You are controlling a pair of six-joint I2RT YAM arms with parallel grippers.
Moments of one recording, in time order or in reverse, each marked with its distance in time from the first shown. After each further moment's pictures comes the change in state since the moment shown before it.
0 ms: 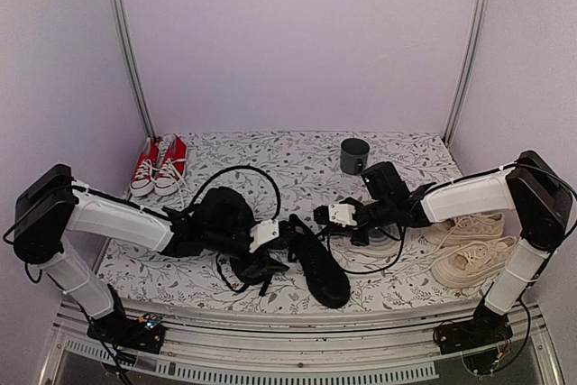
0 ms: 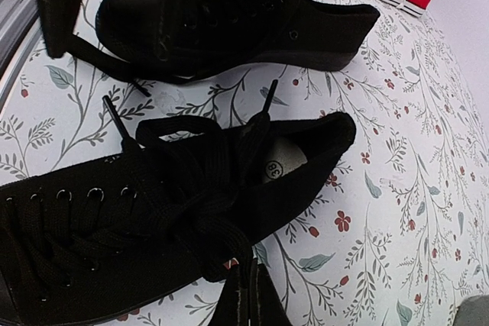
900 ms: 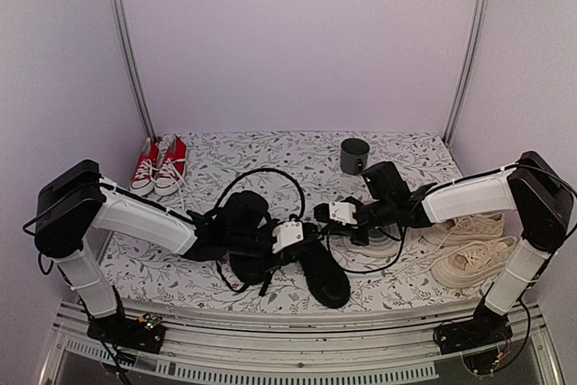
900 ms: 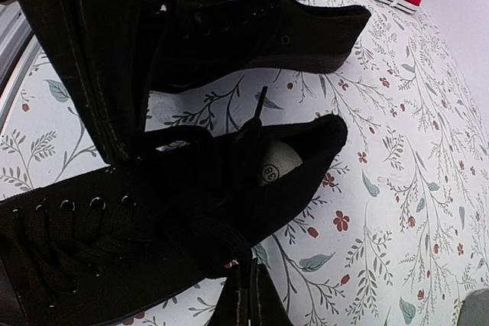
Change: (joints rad) left arm -0.094 0.143 0.115 0.124 -0.192 0.061; right arm 0.000 -0.006 -0.005 0.011 -0.003 0.037
